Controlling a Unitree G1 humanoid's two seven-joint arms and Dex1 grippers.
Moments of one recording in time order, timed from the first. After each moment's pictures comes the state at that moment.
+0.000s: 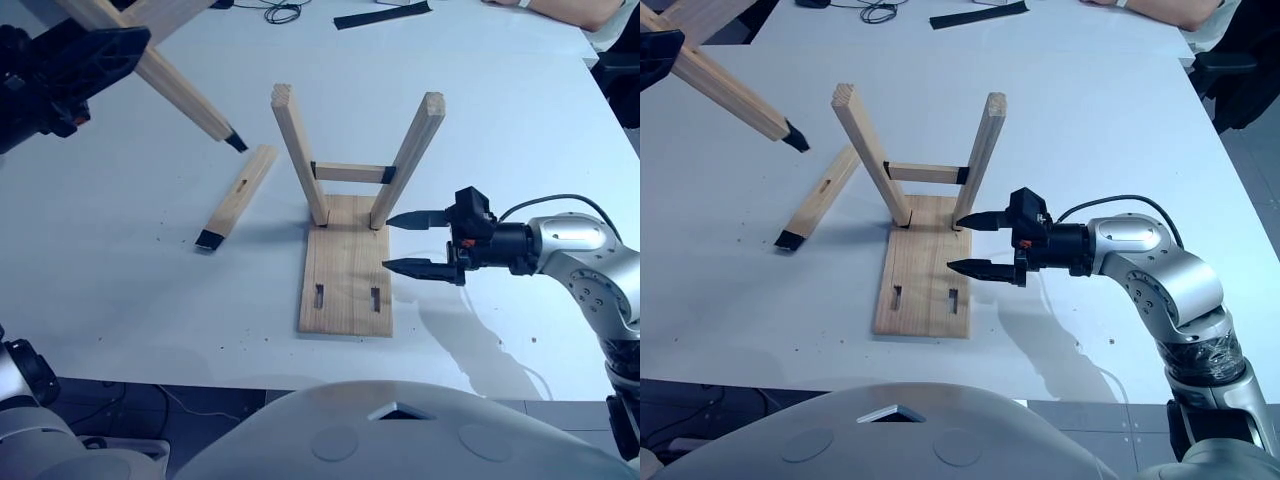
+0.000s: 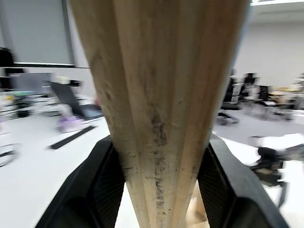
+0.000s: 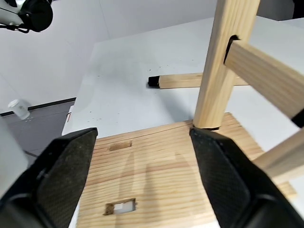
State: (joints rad) left arm -0.35 1.02 0.47 -0.01 -1.08 0.67 -0.99; right arm -0.10 -0.73 0.09 -0.49 0.67 0.65 1.02
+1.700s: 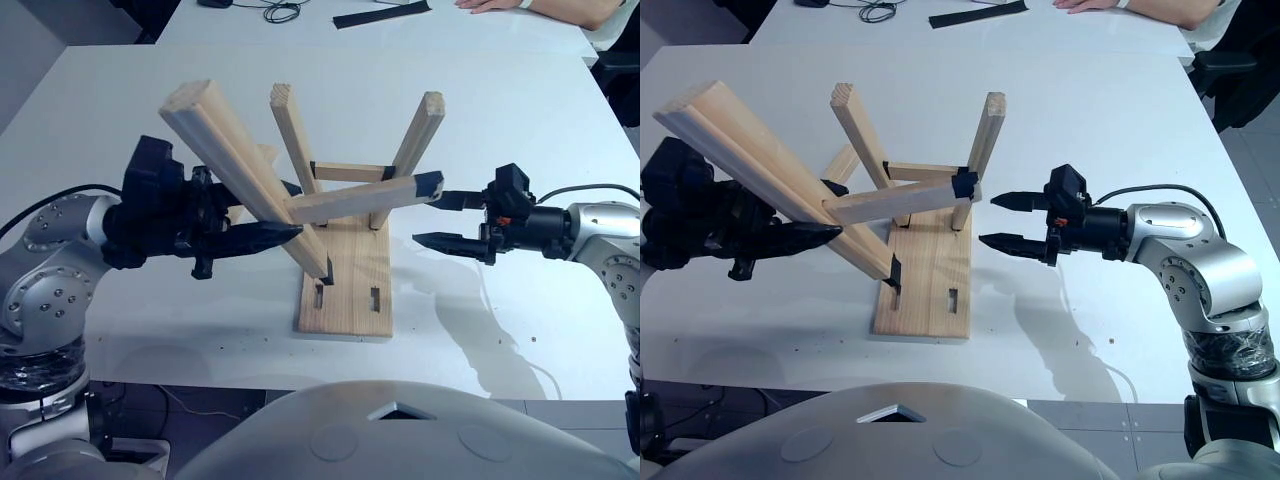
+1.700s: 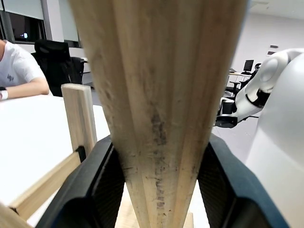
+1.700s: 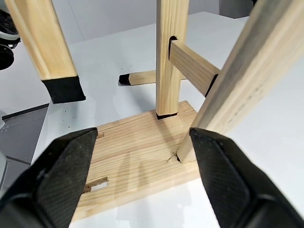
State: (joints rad) left arm -0.05 0.77 0.29 -0.53 -1.09 0.67 -1.15; right arm -0.10 -0.80 -0.03 -0.39 0.70 0.67 1.07
